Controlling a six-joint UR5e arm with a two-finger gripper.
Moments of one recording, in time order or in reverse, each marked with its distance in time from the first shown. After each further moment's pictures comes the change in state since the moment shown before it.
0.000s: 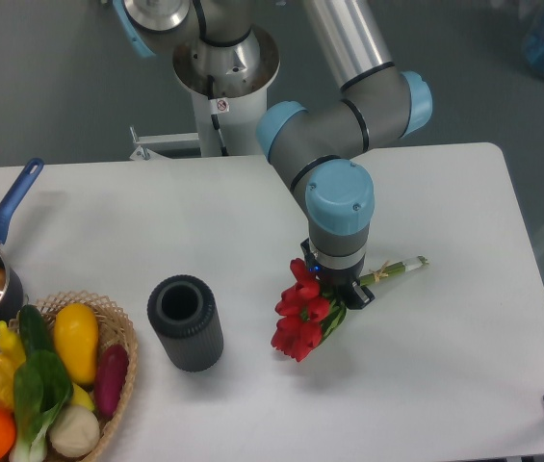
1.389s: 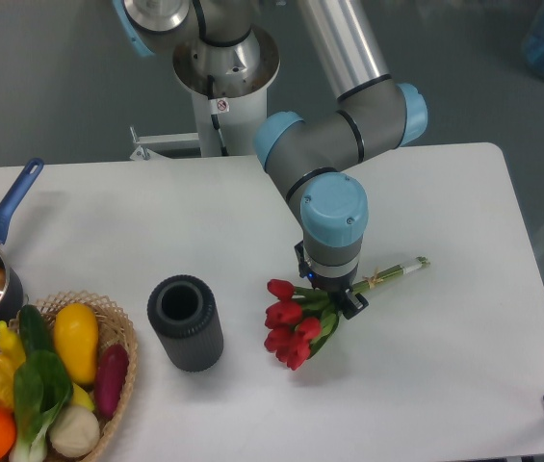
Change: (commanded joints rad) arm -0.012 -0.021 -0.003 0.002 -0.003 0.003
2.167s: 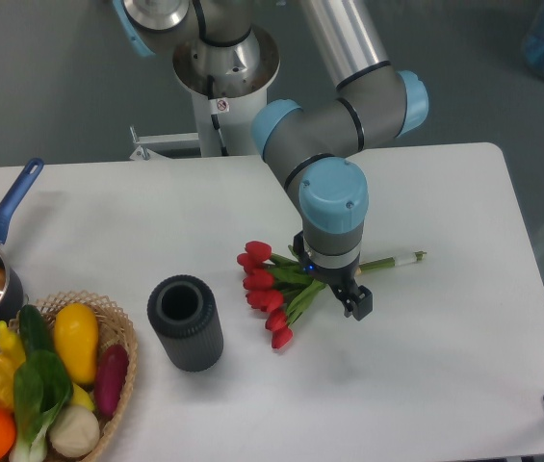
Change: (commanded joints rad) arm 0.000 0.069 -0.011 -0.008 -0.006 -0.041
